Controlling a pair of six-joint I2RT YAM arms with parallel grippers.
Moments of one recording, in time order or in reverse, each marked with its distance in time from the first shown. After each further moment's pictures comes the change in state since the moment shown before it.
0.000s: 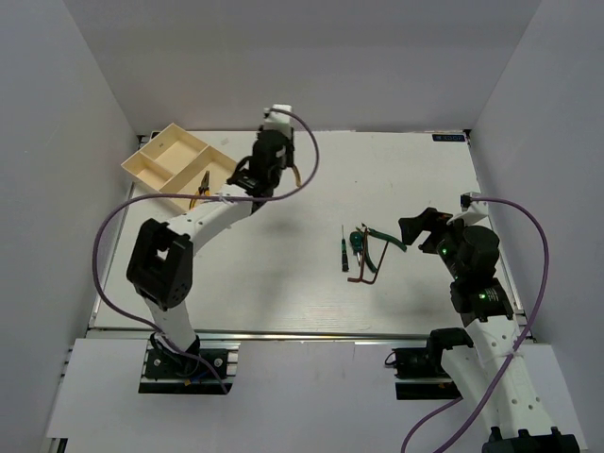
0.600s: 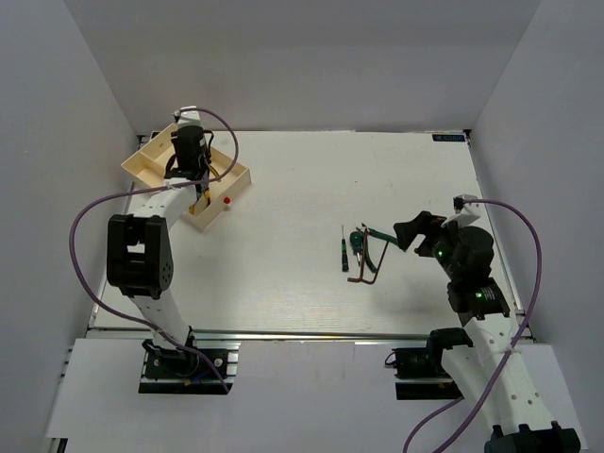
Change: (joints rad) left arm 0.527 -0.016 -0.112 -0.005 -0.034 0.043; right arm 0.014 0.013 -0.033 0.008 -0.027 0.000
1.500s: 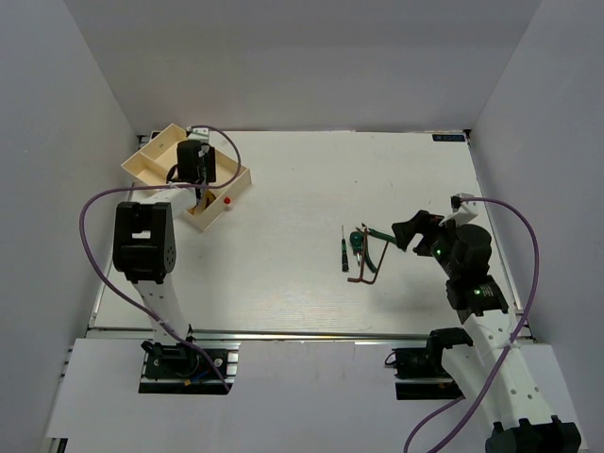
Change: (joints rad) left arm 0.060 0.153 -0.044 0.048 0.220 0.157; right arm 0.006 0.033 0.000 0.014 -0.012 0.000
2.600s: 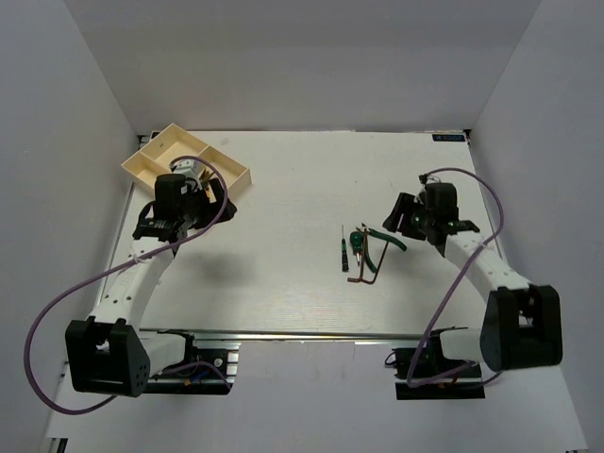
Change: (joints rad) left arm -0.053 -0.772 -0.362 -0.542 0.398 -0.451; right arm -0.001 0.644 0.236 -0.050 -0.005 -0.014
